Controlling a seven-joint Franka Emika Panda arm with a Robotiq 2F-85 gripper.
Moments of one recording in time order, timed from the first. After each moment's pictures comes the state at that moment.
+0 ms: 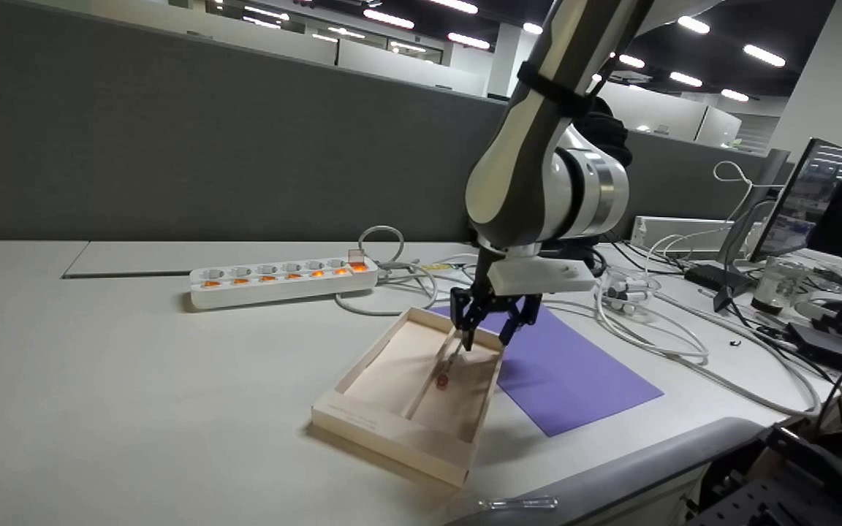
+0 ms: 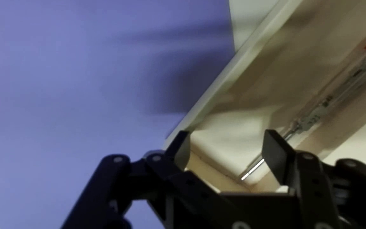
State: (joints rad) arm 0.08 0.45 -0.13 -2.46 -0.04 2.96 0.17
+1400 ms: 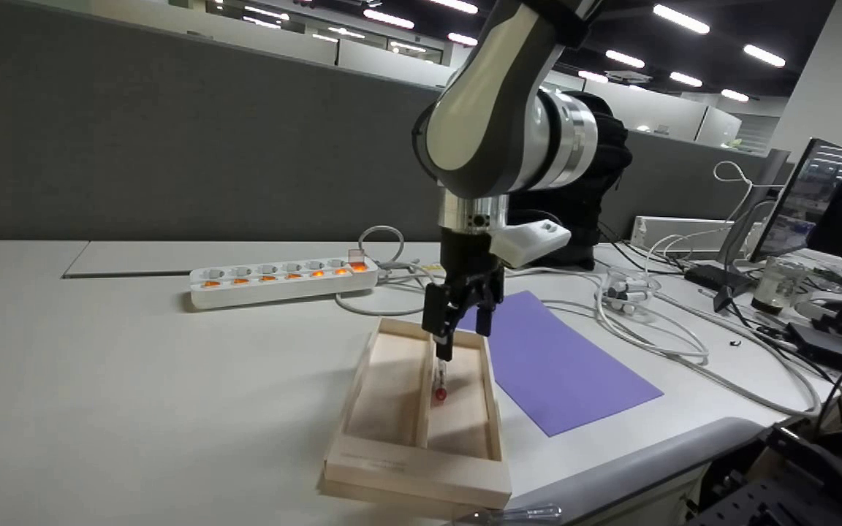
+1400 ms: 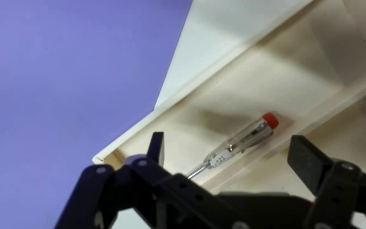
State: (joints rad) arm 0.08 0.32 0.02 -2.46 -0.14 2.63 -0.20
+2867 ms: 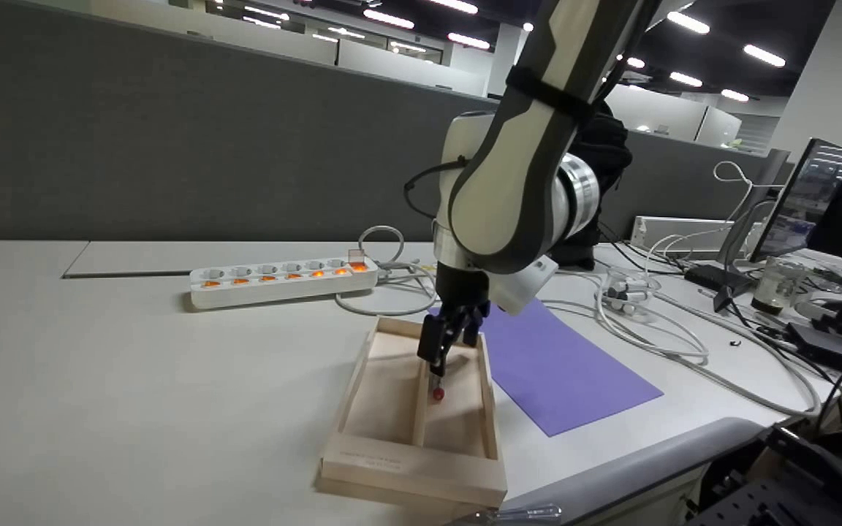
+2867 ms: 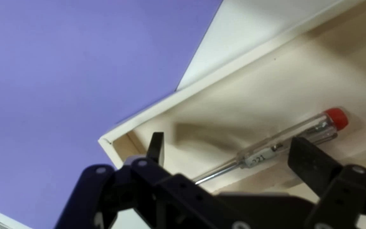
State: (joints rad) arm 0.14 0.46 -0.08 -2.46 -0.34 2.94 -0.12
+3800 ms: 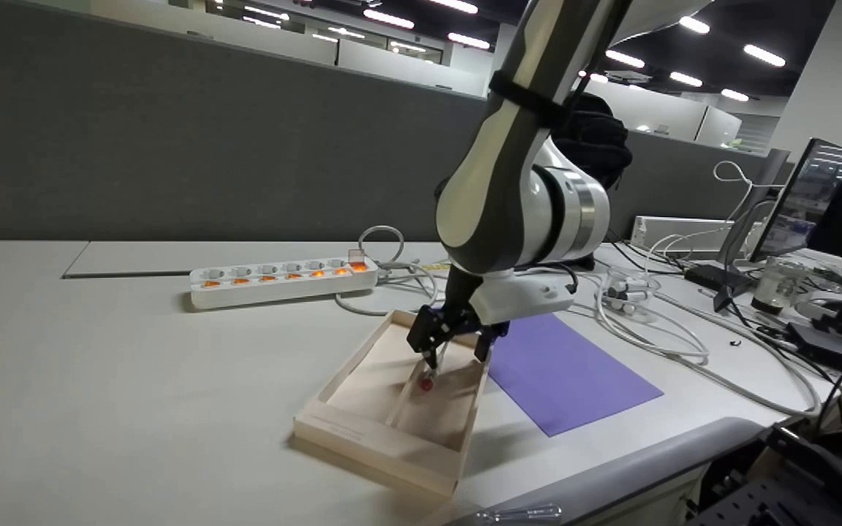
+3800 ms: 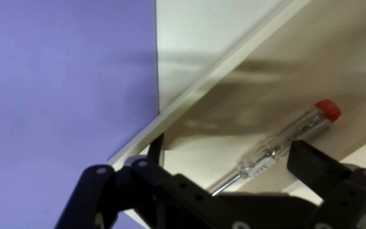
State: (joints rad) arm 0.10 0.48 -0.03 -2.50 0.02 3.05 0.01
